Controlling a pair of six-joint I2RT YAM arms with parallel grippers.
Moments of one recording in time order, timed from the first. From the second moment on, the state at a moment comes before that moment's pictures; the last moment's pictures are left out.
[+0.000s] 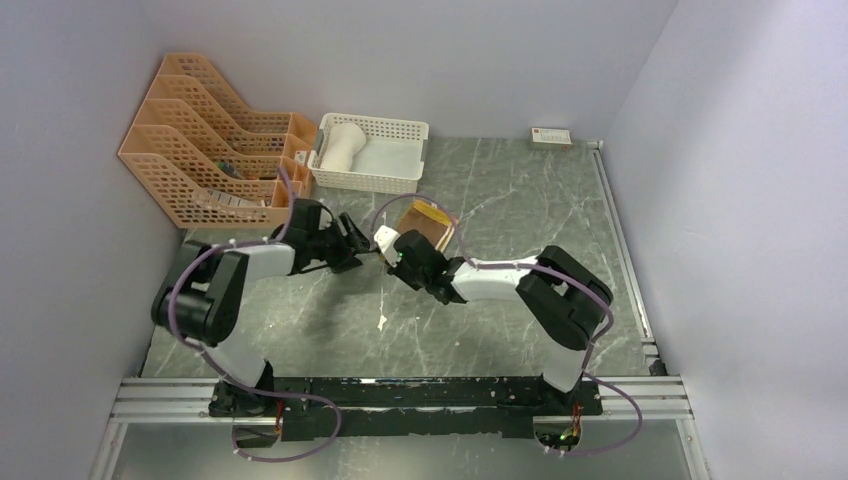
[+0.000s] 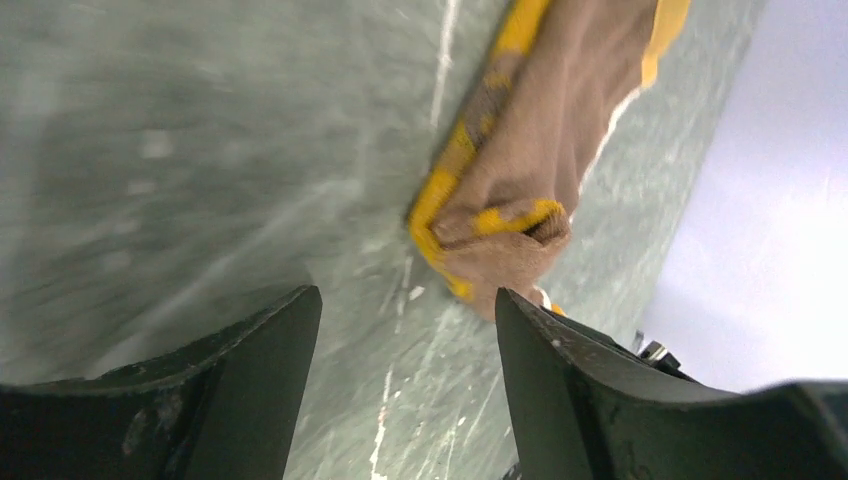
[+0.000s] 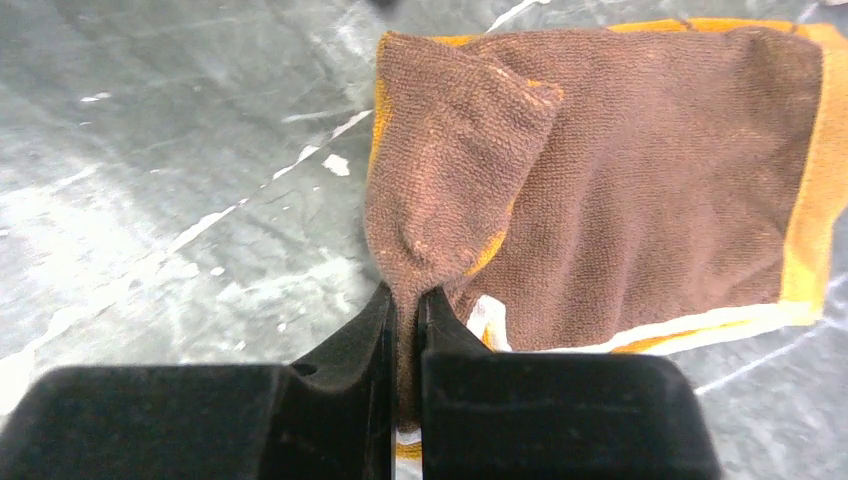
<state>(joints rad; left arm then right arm) -0.32 1.69 0.71 0.22 0.46 -0.86 0.92 1.80 0.91 0.14 0.20 -0.25</state>
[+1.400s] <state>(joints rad) -0.33 1.37 0.60 -0.03 0.47 -0.69 0.52 2.14 0.86 0.96 -0.99 0.94</state>
